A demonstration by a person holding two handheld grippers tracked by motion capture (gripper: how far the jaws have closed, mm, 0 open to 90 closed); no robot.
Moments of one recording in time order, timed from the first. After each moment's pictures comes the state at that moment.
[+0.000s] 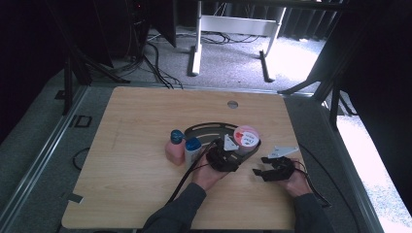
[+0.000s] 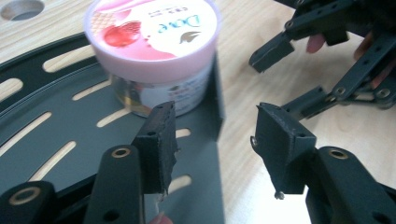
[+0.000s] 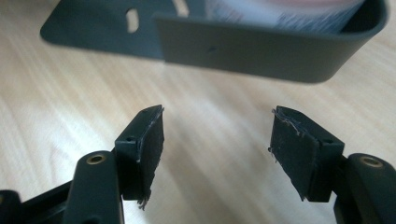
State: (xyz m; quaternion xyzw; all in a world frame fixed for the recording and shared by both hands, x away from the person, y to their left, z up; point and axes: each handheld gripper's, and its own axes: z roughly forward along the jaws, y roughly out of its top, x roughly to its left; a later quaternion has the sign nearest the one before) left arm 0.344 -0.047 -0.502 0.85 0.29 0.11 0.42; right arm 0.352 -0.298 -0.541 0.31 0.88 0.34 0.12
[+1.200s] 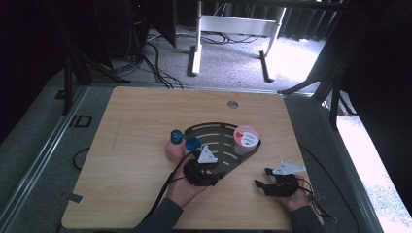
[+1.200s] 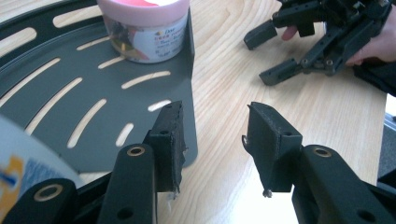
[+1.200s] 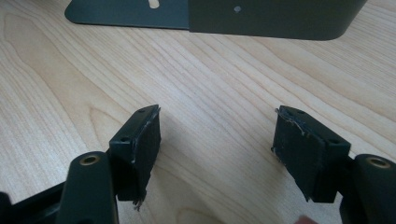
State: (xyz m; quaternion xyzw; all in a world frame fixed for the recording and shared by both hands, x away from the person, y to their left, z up) left arm 0.291 0.018 -0.483 0.86 0.29 0.08 0.42; right arm 0.305 -0.307 -0.559 0.34 0.85 0.37 0.15
